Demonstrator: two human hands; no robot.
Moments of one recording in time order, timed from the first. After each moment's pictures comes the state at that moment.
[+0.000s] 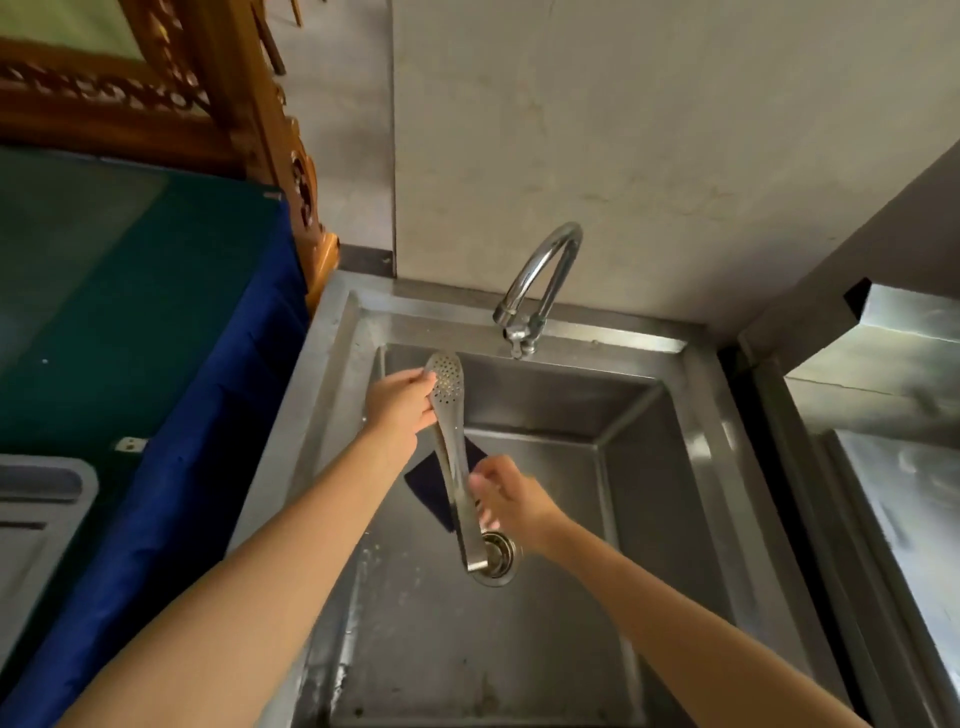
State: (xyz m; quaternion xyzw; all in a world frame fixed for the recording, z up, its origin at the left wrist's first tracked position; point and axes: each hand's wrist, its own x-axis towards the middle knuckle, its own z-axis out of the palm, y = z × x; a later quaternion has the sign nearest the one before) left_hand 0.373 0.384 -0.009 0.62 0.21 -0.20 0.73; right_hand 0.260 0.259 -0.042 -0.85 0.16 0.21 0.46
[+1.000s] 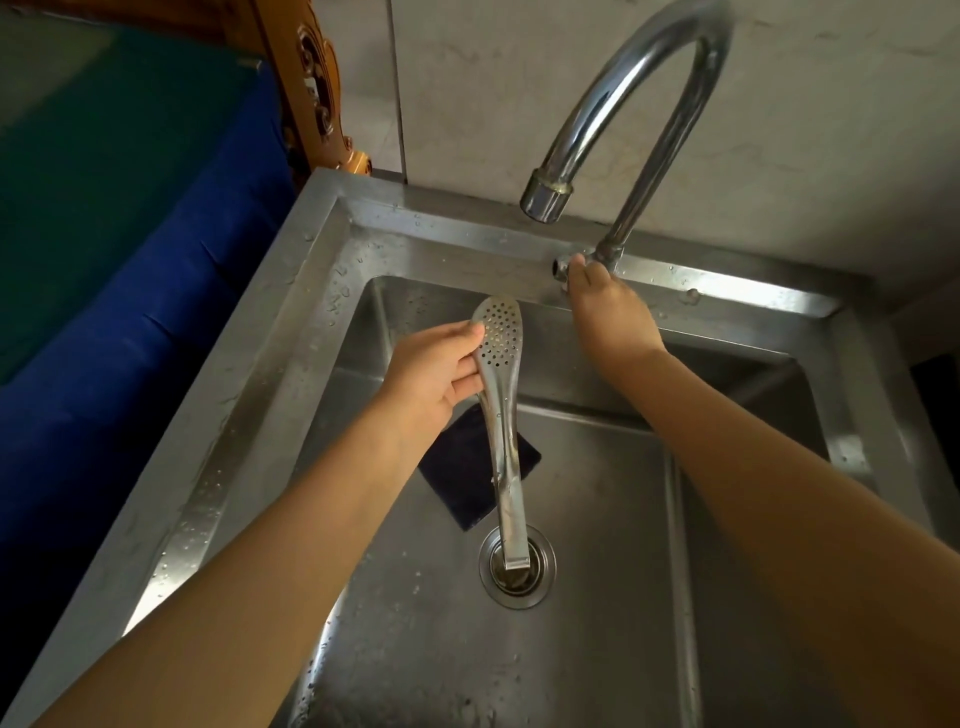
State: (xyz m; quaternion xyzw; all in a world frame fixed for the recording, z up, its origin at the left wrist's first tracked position) left_hand 0.417 0.333 -0.110 0.56 0.18 -0.23 0.78; right_hand 0.439 0.150 -0.111 -1.00 -0.01 0.01 -0.01
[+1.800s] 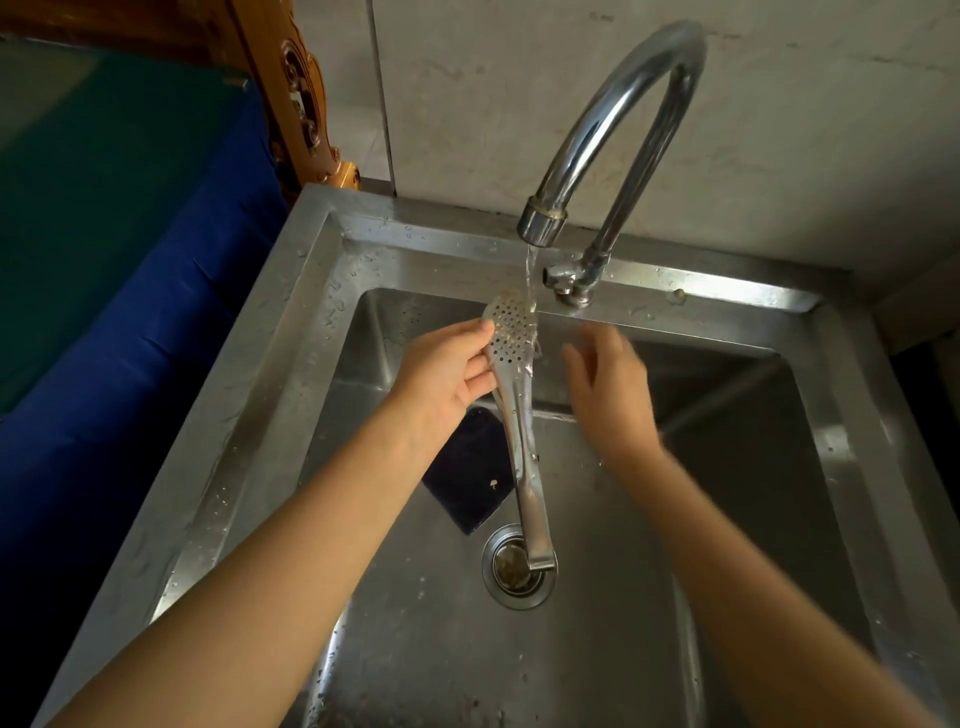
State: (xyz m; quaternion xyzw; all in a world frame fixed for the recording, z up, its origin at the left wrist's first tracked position) left_hand 0.420 0.322 -0.099 0.49 0.17 -0.25 0.81; right_hand 0.367 0.174 -0.118 -0.92 0.14 -0.09 0.35
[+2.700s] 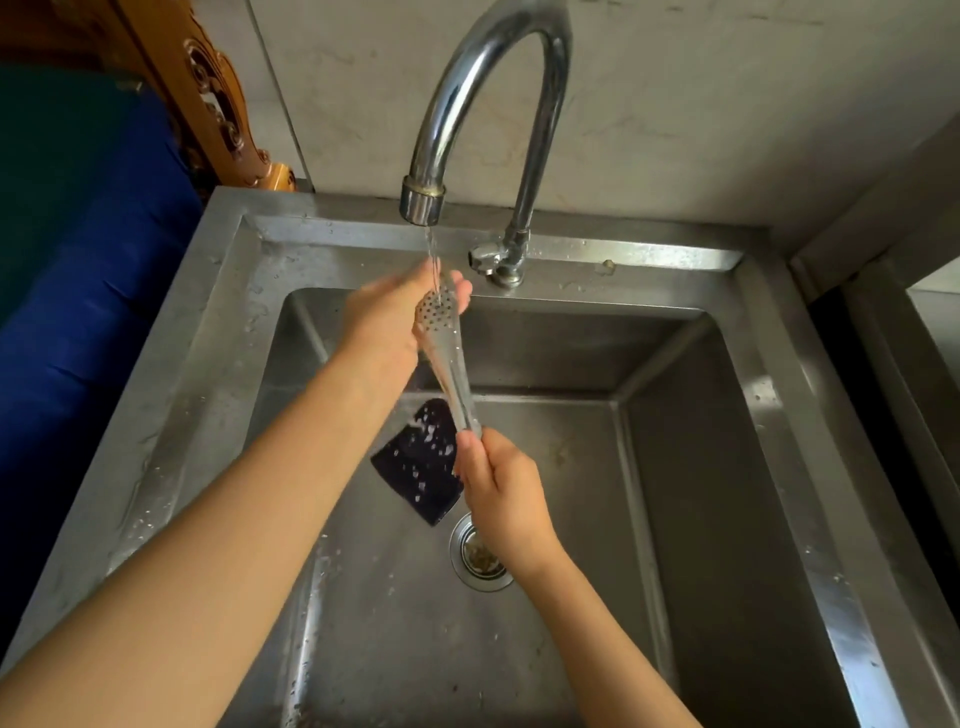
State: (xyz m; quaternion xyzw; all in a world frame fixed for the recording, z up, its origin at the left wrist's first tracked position) left_hand 0.431 0.288 -0.073 0.46 0.21 -0.18 0.84; right_hand 0.286 0.226 -0.142 -0.81 0.17 -0.02 0.56
